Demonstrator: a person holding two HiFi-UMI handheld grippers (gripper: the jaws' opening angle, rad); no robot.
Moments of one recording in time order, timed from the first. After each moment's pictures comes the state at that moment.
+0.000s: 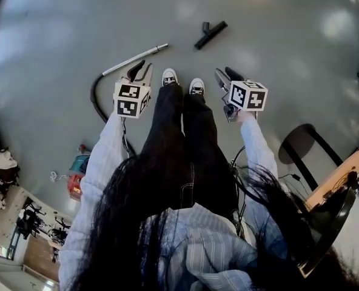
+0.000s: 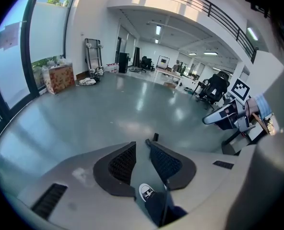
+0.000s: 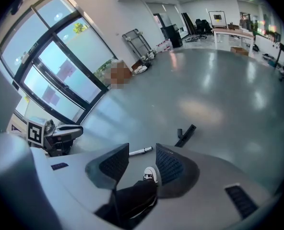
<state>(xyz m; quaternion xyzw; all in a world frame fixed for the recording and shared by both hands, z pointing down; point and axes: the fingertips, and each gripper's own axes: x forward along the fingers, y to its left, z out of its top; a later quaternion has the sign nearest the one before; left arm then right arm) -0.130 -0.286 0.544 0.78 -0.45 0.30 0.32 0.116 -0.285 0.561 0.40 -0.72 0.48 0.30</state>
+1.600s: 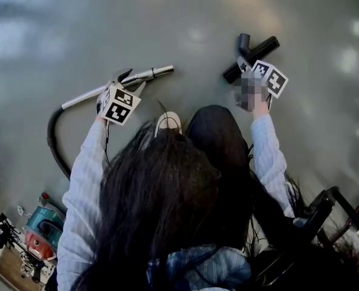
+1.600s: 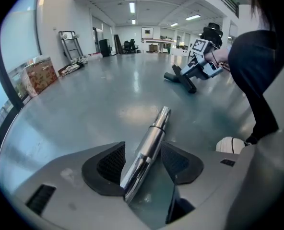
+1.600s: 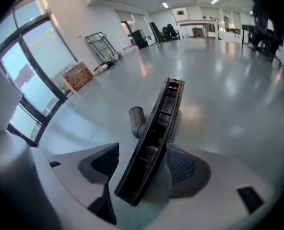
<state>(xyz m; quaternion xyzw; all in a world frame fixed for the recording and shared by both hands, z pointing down) -0.185 -0.282 1.075 0.79 -0.39 0.43 0.22 0.172 -0.422 1.067 0.57 -0.62 0.47 0.25</state>
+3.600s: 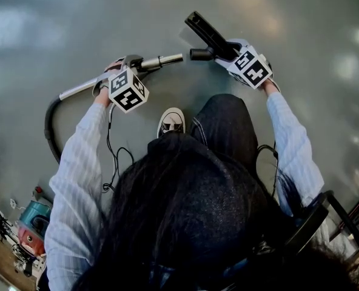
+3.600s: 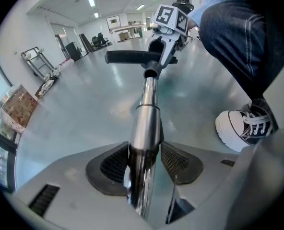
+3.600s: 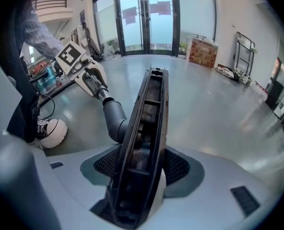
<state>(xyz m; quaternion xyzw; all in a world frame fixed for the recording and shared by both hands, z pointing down) -0.185 -0.283 1.099 0.79 -0.27 0.54 0.12 0.014 -0.394 1.076 0.09 -0.86 0.06 0.50</state>
